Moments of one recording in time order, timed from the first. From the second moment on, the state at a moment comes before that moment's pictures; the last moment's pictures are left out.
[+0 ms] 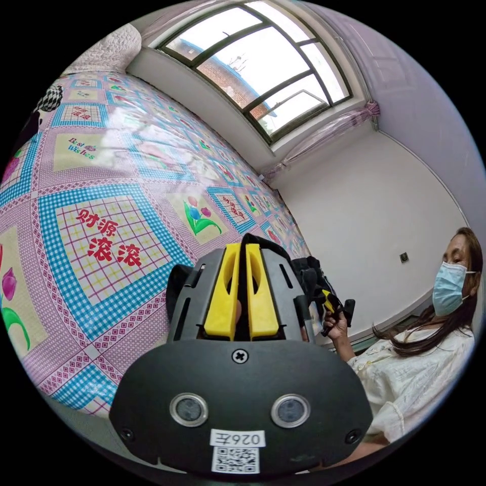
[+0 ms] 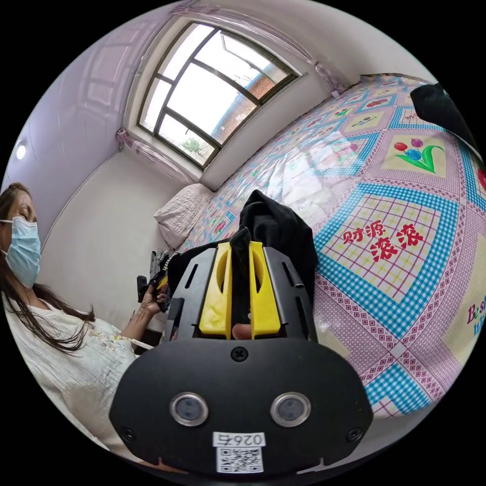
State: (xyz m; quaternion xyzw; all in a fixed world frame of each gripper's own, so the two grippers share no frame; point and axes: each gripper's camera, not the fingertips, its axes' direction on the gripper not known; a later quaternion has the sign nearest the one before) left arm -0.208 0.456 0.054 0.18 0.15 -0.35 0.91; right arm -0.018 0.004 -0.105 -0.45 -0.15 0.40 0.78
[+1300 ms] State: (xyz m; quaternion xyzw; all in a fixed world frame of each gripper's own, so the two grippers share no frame) left arm 0.064 0.478 0.137 -0.02 -0.07 -0.21 0.97; right arm -0.108 0.113 -0.174 -0.50 -0.20 0.21 0.82
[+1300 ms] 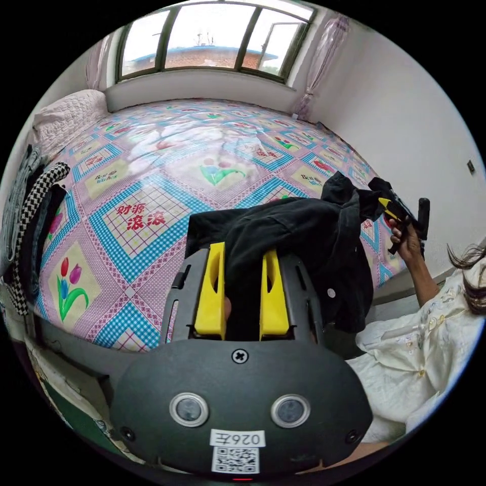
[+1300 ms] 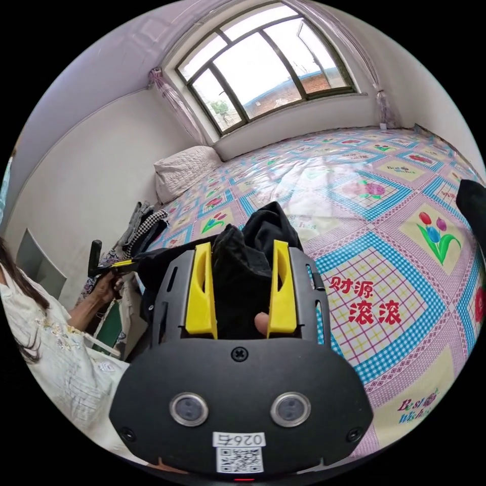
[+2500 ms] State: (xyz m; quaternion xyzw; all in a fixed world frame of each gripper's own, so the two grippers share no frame) left arm 0.330 0.541 -0.350 0.42 -0.14 0.12 0.89; right arm -0.465 -0.274 -0.552 -0.12 0.04 -0.20 0.97
